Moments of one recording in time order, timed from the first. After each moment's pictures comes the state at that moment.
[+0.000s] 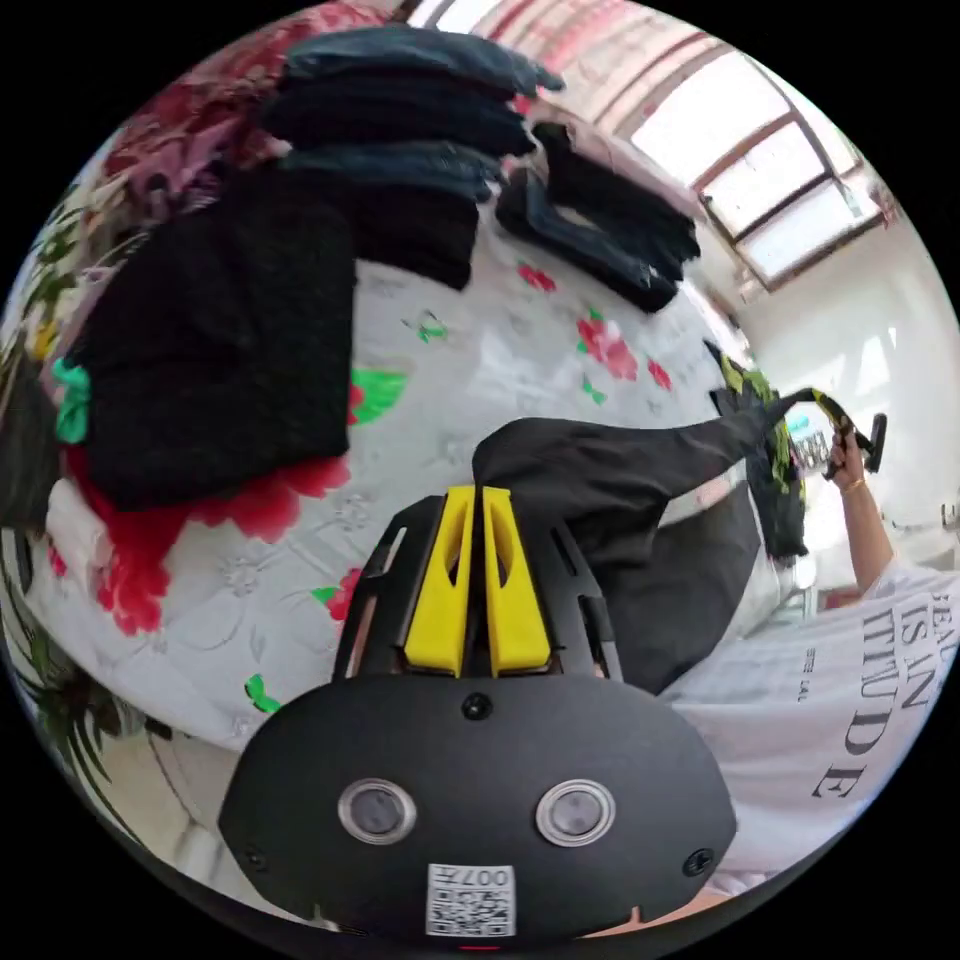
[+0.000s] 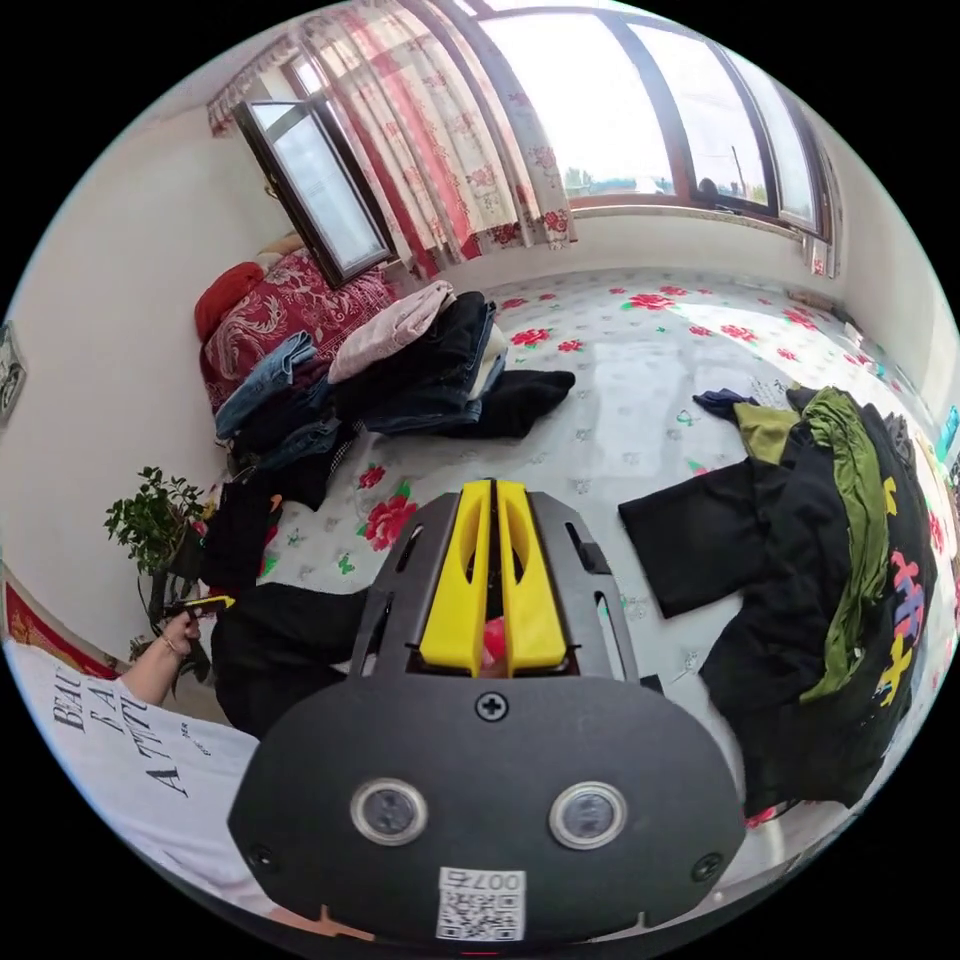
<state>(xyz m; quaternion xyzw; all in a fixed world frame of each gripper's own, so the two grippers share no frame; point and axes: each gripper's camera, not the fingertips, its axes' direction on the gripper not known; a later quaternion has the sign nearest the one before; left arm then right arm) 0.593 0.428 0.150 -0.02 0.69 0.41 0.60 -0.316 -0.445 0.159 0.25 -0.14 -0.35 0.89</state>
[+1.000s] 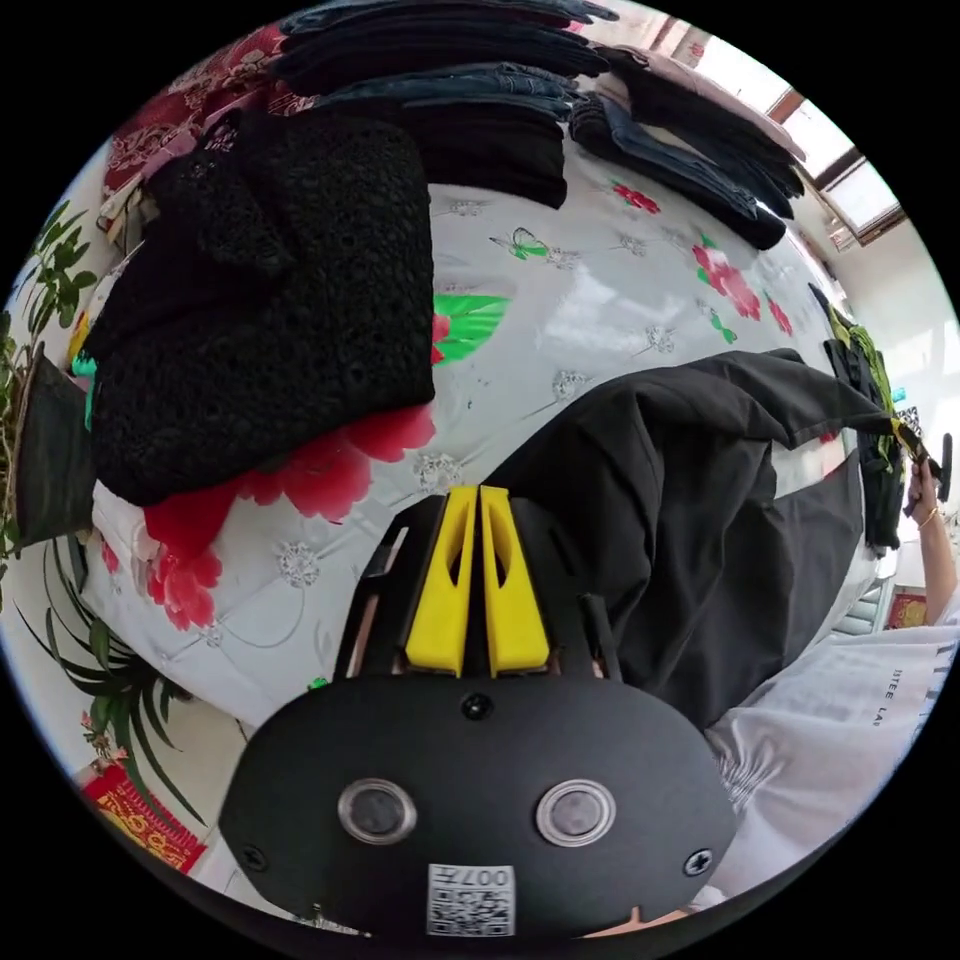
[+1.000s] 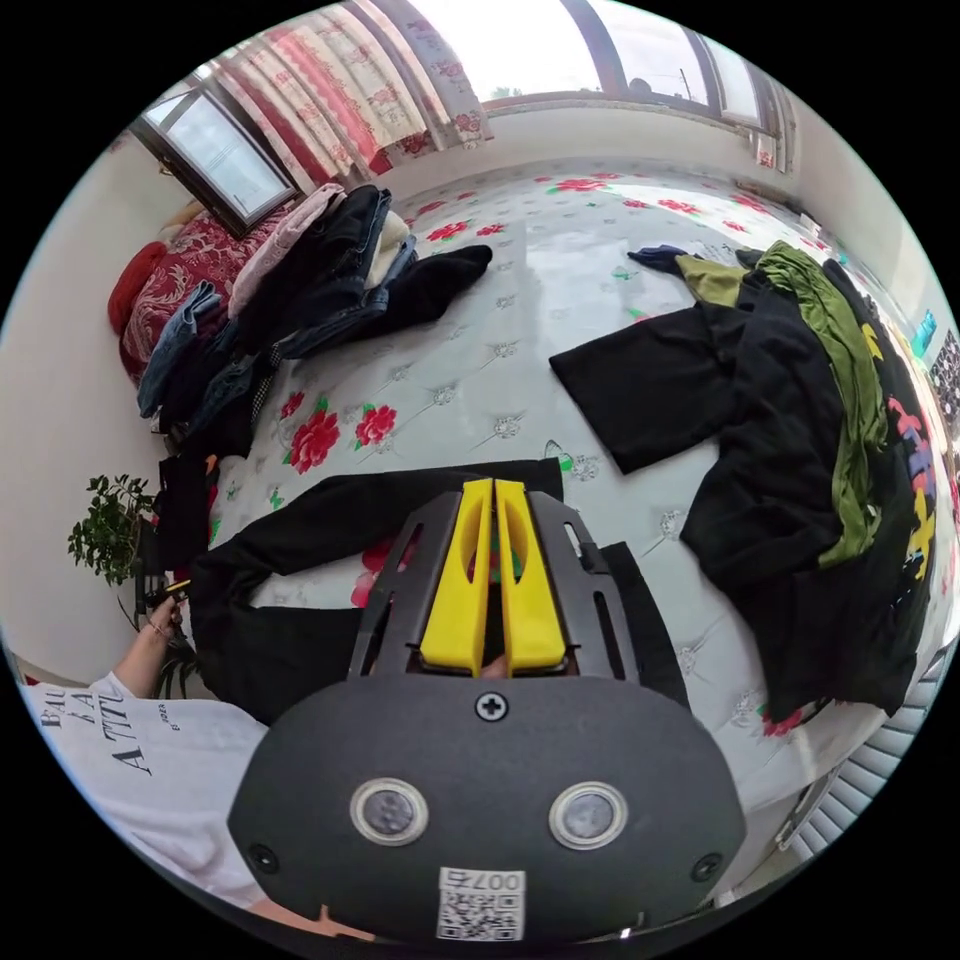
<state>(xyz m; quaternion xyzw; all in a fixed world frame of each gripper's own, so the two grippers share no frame) 0.623 0.463 0.150 -0.02 0.56 0.47 0.68 -0.265 -0.491 0.251 0.14 -0.07 -0.26 0.95</state>
